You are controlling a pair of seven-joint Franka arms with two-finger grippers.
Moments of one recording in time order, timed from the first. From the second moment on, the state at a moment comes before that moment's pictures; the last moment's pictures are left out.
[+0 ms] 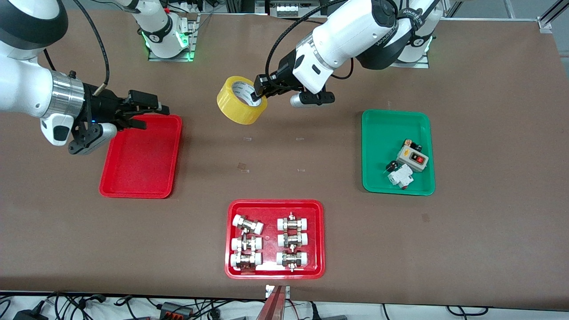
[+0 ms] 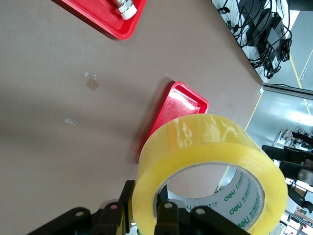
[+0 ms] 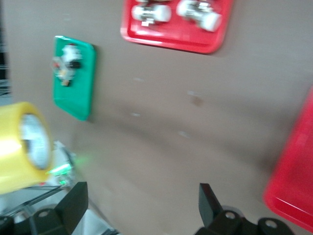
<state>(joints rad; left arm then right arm) -0.21 0.26 -0.61 -1.69 -0.53 2.45 -0.90 0.11 0.20 0.04 -1.51 0.61 1.57 -0.15</state>
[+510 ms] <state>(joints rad) -0.21 0.26 -0.61 -1.69 -0.53 2.45 -0.90 0.24 0.23 0.09 -1.43 0.67 1.62 -0.16</state>
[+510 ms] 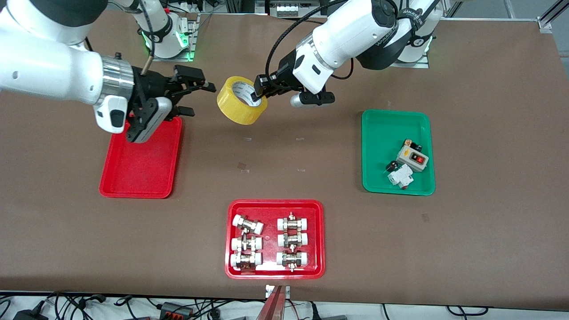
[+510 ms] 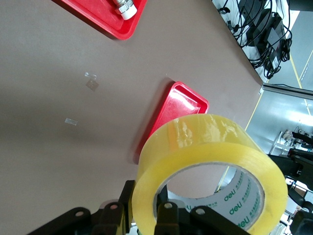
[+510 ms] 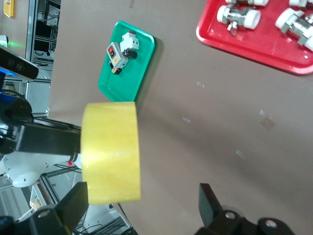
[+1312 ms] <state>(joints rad) -0.21 0.26 -0.61 -1.69 -0.53 2.45 -0.90 0.27 0.28 0.09 -1.43 0.76 1.65 -0.16</state>
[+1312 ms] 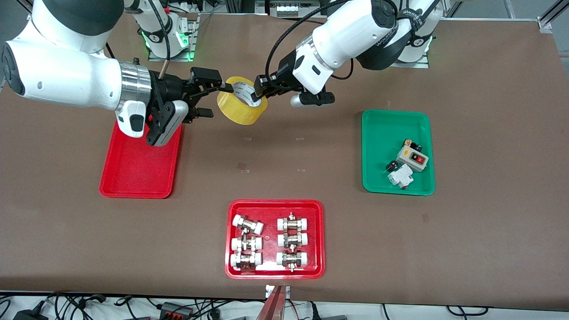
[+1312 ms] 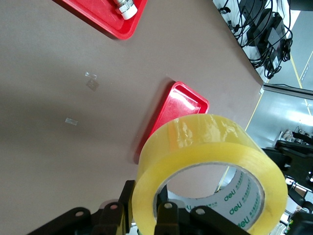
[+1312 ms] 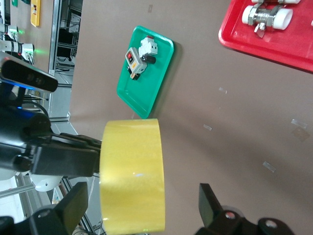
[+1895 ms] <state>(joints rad) -0.21 0.26 -0.61 -1.69 -0.53 2.45 -0.90 0.30 0.31 0.09 -1.42 0.77 1.68 -0.15</state>
